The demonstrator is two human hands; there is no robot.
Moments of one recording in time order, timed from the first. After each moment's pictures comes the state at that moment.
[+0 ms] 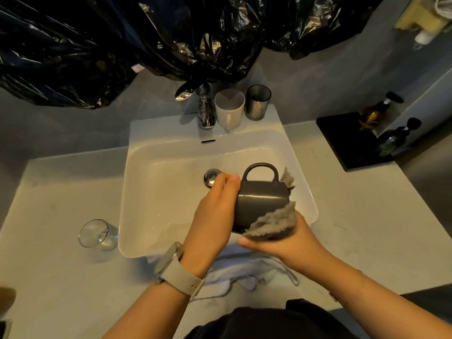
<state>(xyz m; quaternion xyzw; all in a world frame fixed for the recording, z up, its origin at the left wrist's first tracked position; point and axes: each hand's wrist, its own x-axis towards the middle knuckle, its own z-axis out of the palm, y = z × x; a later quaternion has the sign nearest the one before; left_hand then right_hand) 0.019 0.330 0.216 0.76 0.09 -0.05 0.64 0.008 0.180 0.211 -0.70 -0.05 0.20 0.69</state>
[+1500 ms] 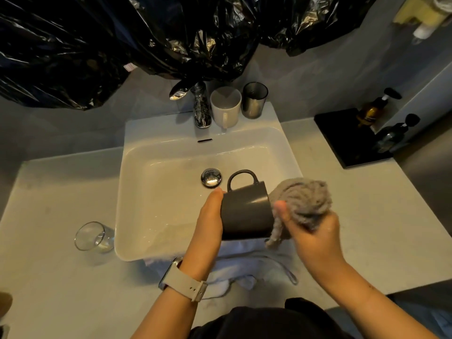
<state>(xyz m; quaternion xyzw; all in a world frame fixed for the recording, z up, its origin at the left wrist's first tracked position) 0.021 0.322 0.191 0.61 0.30 -0.10 0.73 0.007 0.162 0.202 -0.75 -0.04 -0.08 0.65</state>
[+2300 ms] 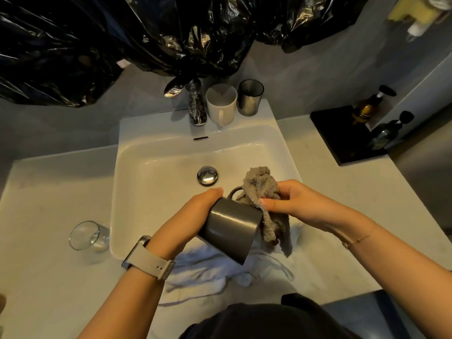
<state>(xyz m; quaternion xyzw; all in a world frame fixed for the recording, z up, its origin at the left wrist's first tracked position) 0.035 0.359 0.208 0.75 0.17 -0.27 0.59 0.073 0.142 0.202 -0.71 -0.08 0.36 0.60</state>
